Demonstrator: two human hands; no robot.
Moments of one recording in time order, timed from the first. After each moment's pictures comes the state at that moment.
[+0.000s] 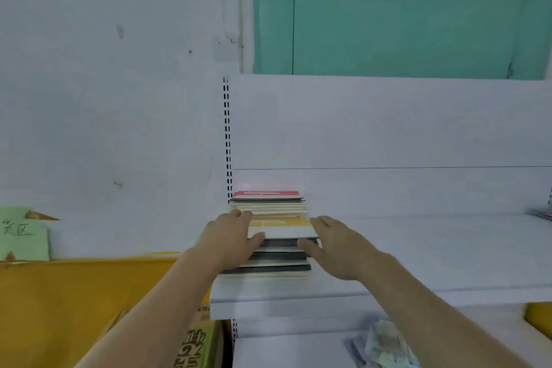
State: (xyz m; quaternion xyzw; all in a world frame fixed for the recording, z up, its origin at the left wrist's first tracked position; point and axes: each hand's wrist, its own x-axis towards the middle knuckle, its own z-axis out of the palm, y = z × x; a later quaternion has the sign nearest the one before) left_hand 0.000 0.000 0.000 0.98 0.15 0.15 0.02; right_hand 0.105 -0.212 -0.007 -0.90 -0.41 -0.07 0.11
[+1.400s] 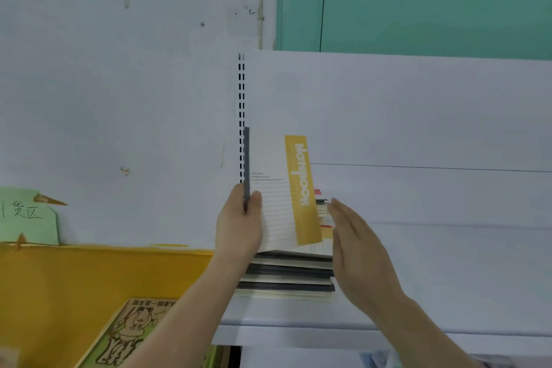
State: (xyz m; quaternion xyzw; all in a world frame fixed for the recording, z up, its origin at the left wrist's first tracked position) left_hand 0.044 -0.002 -0.001 0.73 0.19 0.45 0.48; right_hand 0.145 -0.173 -0.044 -0.81 -0.42 -0.32 0.26
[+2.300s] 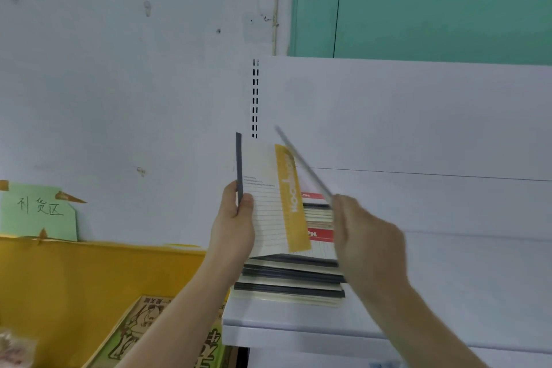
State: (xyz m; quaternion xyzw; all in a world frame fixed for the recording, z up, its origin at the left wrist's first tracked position) left_hand 0.021 0.008 0.003 0.67 0.19 0.42 0.58; right_hand 0.107 -0.157 0.005 -0.77 -0.32 -0.46 0.29
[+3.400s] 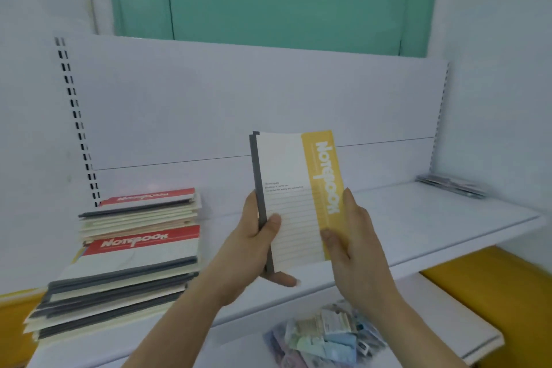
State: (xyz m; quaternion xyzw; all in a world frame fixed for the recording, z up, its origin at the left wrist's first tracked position) left_hand 0.117 -0.189 -0.007 0.71 -0.08 0.10 0.69; right_hand 0.166 -0.367 -0.041 -0.83 -0.23 -0.25 0.44
